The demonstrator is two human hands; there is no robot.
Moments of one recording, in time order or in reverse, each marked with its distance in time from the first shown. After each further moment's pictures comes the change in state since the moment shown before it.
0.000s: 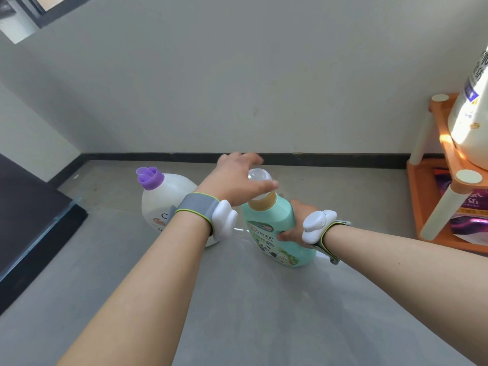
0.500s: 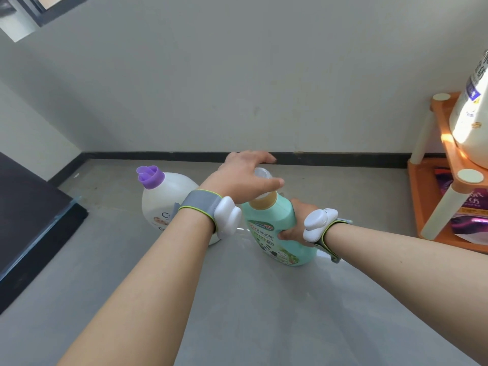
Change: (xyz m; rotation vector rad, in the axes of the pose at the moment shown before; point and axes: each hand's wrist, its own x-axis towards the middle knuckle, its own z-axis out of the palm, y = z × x) left_hand -0.003 0.013 -0.003 -0.032 -0.046 -0.002; right_hand 0.005 0.003 0.001 -0.008 0.005 -0.008
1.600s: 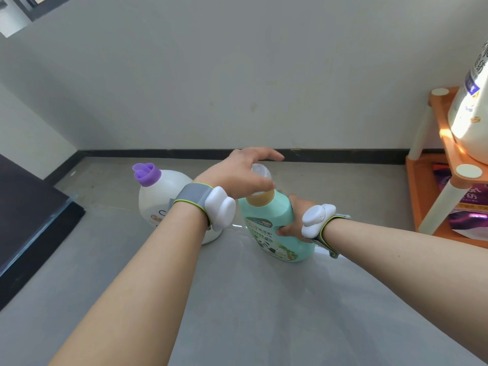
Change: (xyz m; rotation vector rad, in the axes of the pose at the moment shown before) left_hand 0.007 -0.006 -0.002 -0.135 -0.103 0.055; right_hand 0.003 0.002 0.000 -0.011 0.002 0.019
